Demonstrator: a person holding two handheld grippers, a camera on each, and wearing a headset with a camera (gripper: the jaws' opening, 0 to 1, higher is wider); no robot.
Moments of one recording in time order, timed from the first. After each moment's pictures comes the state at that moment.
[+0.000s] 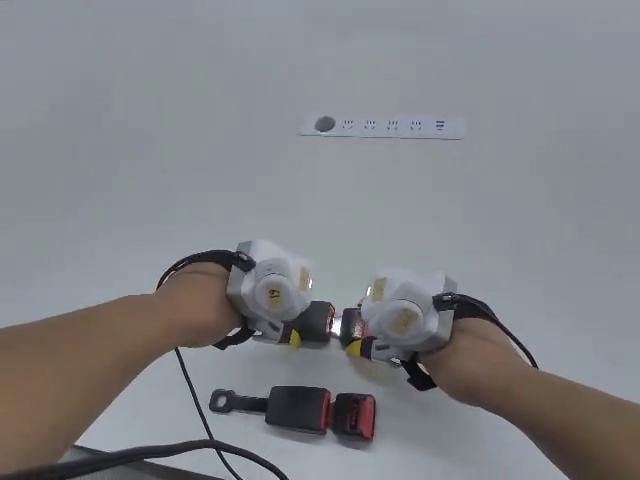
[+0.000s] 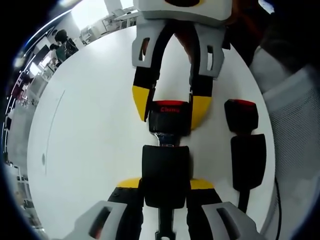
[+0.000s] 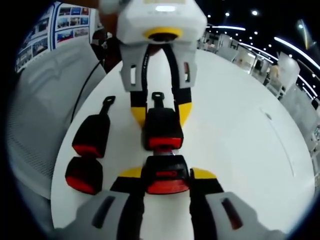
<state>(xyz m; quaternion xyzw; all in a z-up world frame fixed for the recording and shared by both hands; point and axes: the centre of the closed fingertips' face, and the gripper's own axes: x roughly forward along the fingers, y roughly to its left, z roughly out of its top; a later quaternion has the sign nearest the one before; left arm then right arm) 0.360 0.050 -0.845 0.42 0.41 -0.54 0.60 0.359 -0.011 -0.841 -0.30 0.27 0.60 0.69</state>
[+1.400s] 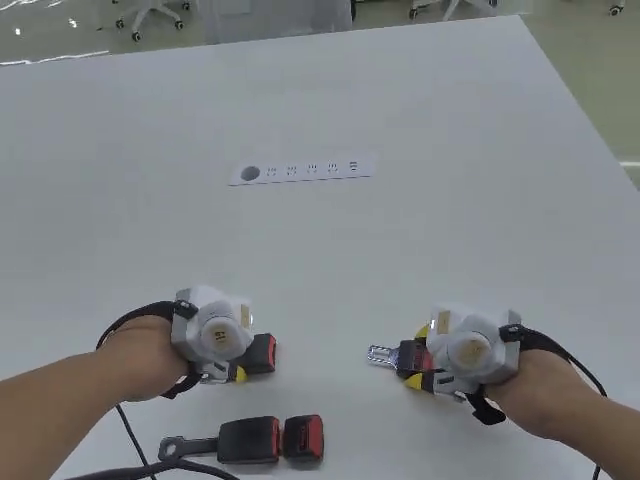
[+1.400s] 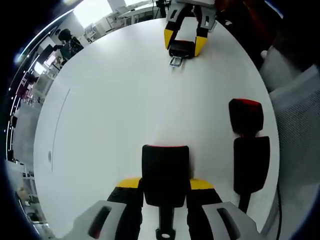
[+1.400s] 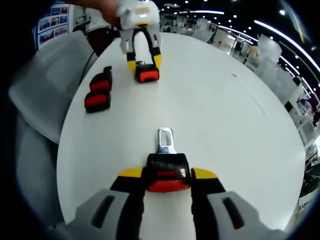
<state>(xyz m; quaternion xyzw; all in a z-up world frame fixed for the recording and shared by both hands) 0.360 0.051 -0.842 0.45 0.40 -0.51 0.61 0.343 -0.170 -0.843 -0.32 0.33 0.50 0.73</state>
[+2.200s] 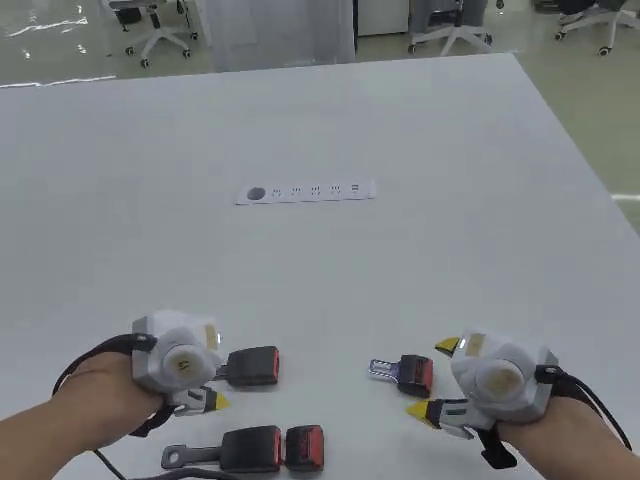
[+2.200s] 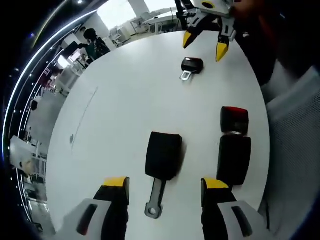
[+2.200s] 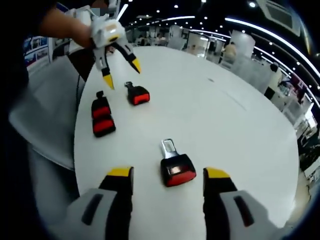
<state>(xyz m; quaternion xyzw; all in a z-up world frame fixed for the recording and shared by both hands) 0.331 0.083 -0.792 0.42 0.37 -0.44 0.71 0.312 -0.174 -0.792 -0.24 0.31 0.44 0.81</state>
